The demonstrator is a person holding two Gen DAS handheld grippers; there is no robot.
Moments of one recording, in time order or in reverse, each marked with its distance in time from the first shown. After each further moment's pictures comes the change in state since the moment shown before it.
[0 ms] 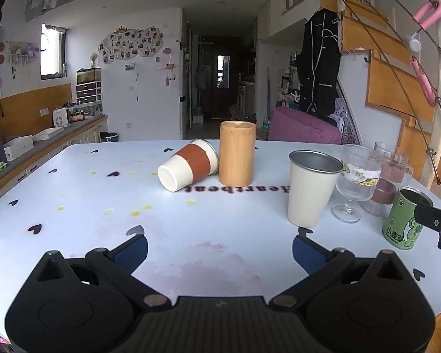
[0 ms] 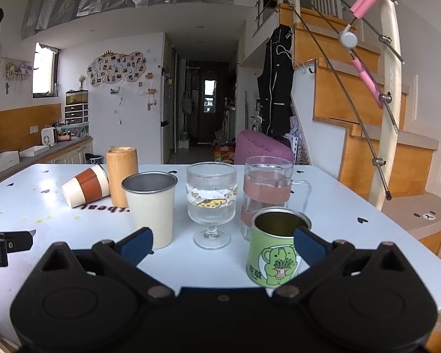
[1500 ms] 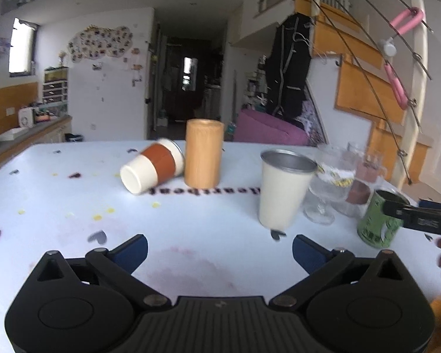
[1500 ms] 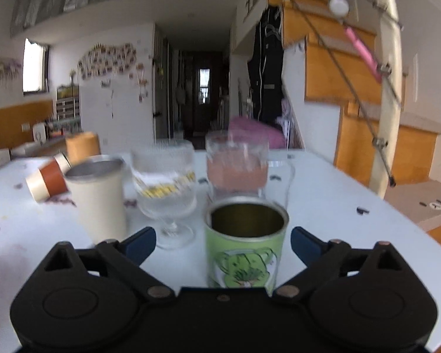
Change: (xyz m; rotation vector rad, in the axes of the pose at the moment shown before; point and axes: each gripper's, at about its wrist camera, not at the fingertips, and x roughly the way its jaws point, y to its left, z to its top) left arm 0.023 0.000 0.001 0.005 -0.028 -0.144; right arm 0.060 -0.044 -0.011 0.034 0.023 -0.004
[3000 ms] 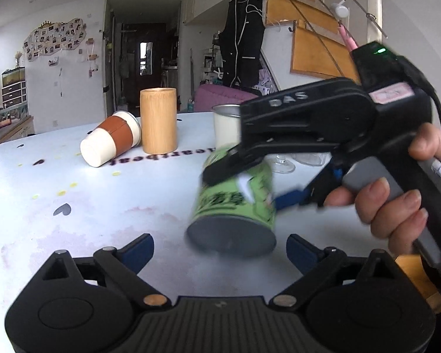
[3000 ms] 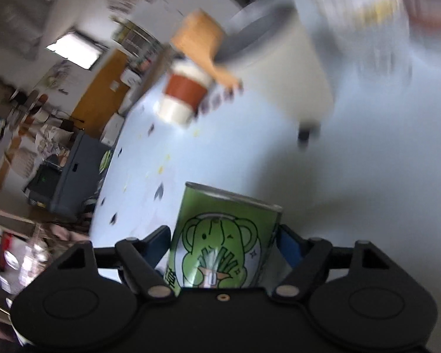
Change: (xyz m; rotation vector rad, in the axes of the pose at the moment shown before) left arm -0.008 -0.012 -0.041 0.119 0.097 -0.164; right arm 0.059 0.093 0.008 0.433 0.629 0.602
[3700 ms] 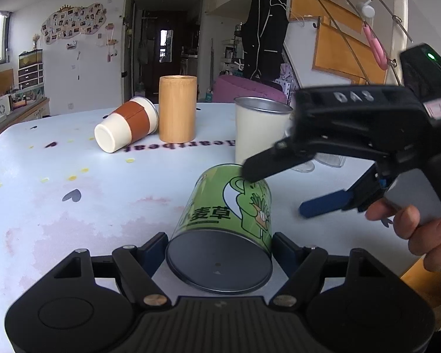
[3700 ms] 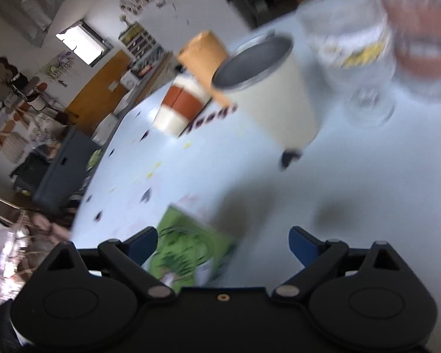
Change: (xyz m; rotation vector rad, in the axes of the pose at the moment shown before) left arm 0.011 0.003 0.006 -0.065 0.046 0.065; right arm -0.011 -0.003 -0.001 -0.032 0.013 -0.038
